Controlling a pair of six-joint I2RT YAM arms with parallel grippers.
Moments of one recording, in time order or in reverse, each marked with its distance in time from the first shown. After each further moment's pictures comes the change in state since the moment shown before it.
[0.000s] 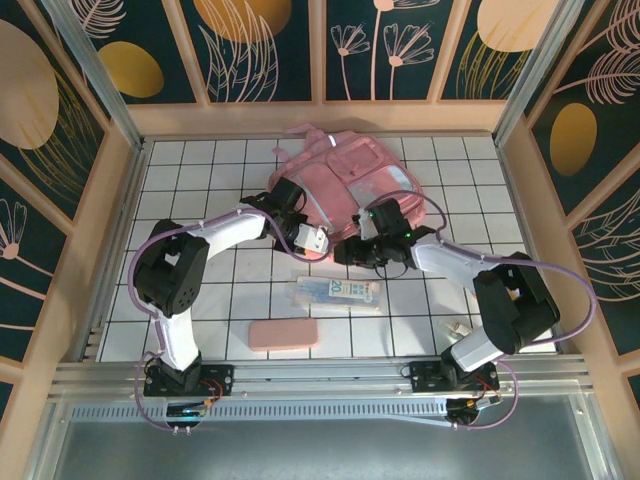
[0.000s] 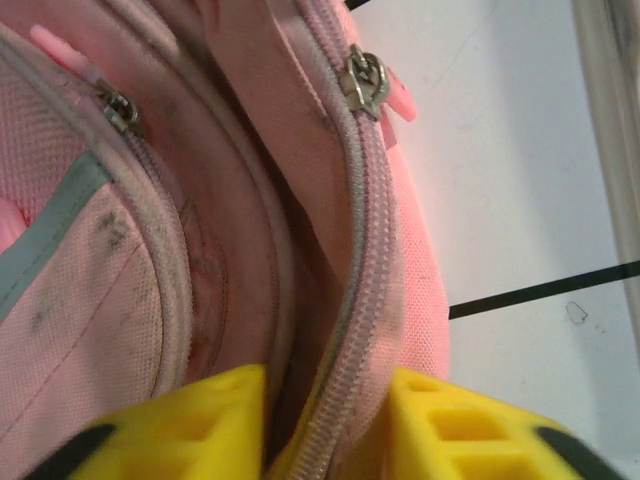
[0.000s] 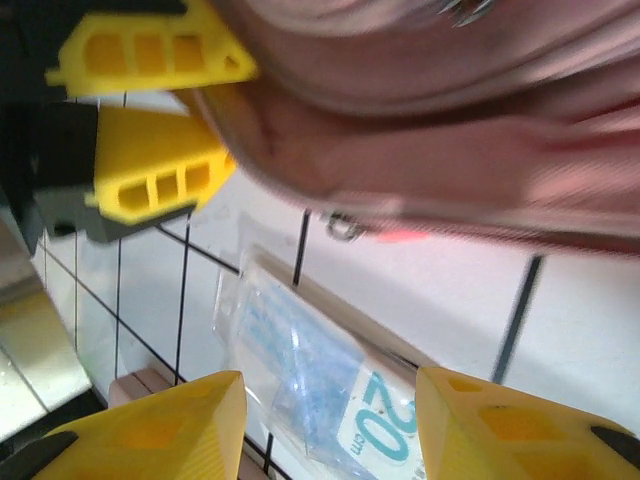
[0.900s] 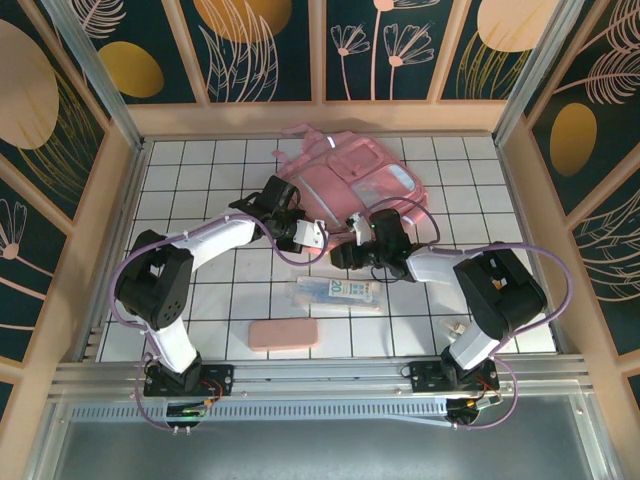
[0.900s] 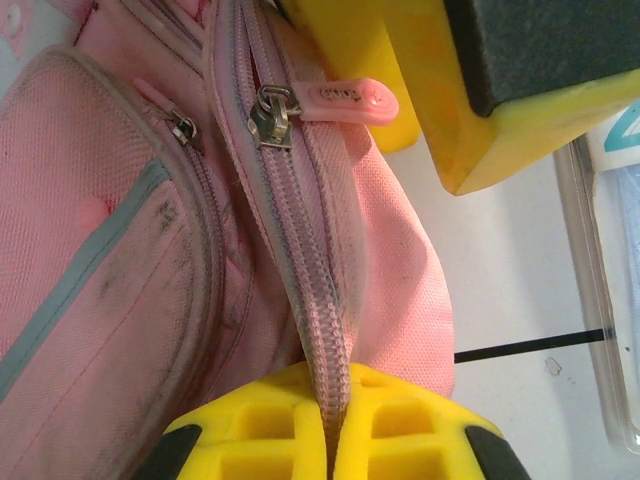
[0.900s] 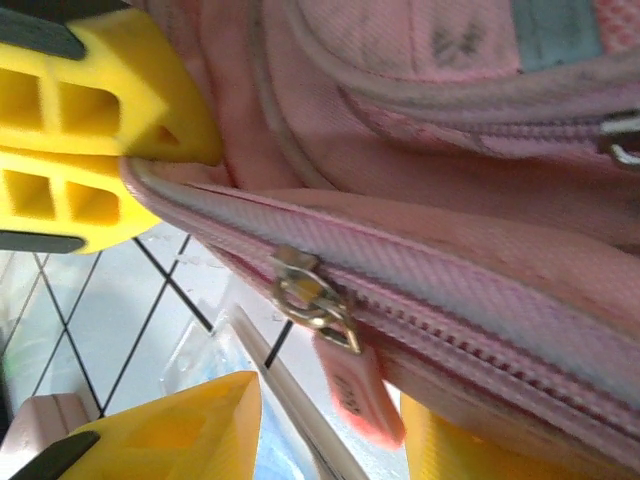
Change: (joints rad) left arm -0.002 -0.117 -0.075 0.092 0.110 -0.083; right arm -0.016 0.095 -0.154 0.484 -0.043 -0.185
